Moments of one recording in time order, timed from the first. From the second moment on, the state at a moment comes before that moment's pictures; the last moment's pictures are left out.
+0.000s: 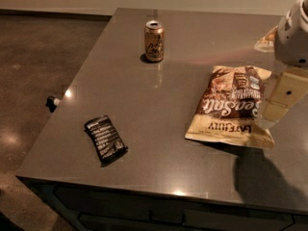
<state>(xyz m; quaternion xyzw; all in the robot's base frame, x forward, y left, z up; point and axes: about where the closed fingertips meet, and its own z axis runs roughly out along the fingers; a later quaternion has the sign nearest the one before) 0.438 -0.217 0.976 -0.60 0.78 -0.03 0.16</state>
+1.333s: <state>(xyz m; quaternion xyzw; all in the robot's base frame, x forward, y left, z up) 0.496 -0.236 0.966 -0.46 0.87 0.02 0.17</state>
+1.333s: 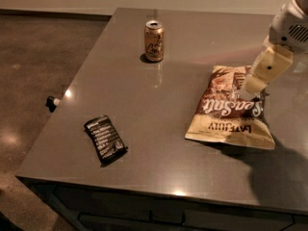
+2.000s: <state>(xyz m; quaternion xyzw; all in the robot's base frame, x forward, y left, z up) 0.509 -0.251 0.935 -0.33 0.94 -0.02 0.11</state>
